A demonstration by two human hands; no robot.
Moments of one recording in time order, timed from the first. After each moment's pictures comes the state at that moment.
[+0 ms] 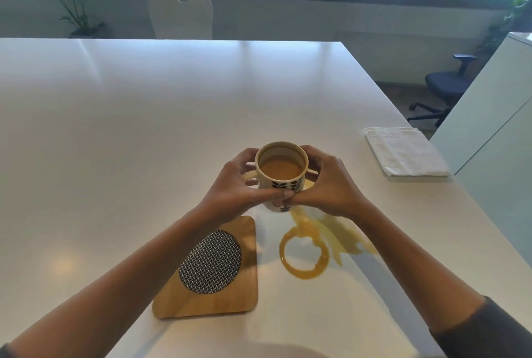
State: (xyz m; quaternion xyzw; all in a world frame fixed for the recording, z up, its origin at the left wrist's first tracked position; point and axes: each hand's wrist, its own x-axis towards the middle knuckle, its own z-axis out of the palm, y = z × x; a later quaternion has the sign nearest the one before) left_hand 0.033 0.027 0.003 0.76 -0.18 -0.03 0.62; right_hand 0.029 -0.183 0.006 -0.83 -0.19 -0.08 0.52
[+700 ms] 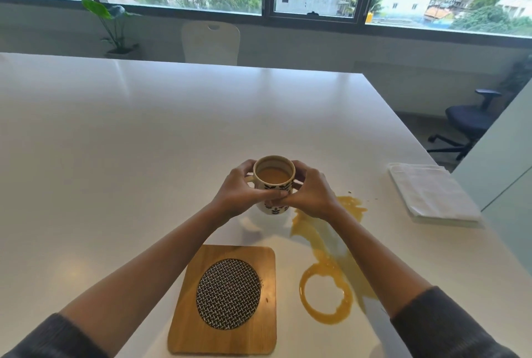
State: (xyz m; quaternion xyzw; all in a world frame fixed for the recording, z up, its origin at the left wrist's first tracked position) left_hand 0.104 0.060 -0.013 0.81 -0.10 0.01 0.58; right_hand 0.113 -0.134 -0.019 -0.84 -0.16 -0.06 0.52
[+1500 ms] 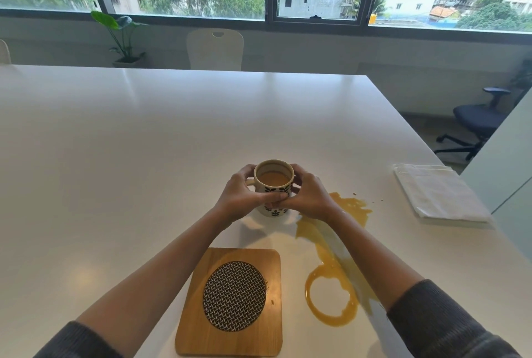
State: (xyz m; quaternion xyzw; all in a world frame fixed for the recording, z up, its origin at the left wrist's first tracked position) left_hand 0.105 0.065 -0.020 0.82 -0.07 0.01 0.56; right_hand 0.119 -0.130 -0.030 -0.84 -0.17 -0.01 0.52
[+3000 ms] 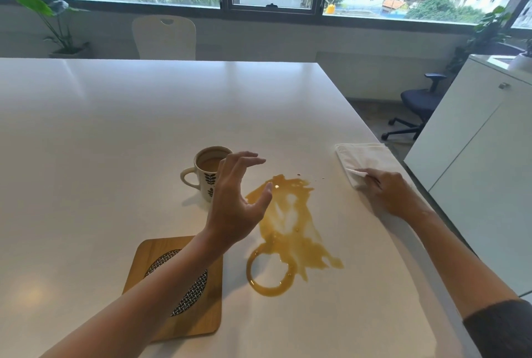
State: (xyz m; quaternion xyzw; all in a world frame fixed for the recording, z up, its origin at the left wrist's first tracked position) left_hand 0.029 -0.038 -0.001 0.81 -0.22 0.29 0.46; right_hand 0.051 -0.386 -0.024 -0.96 0.03 -0.10 0.25
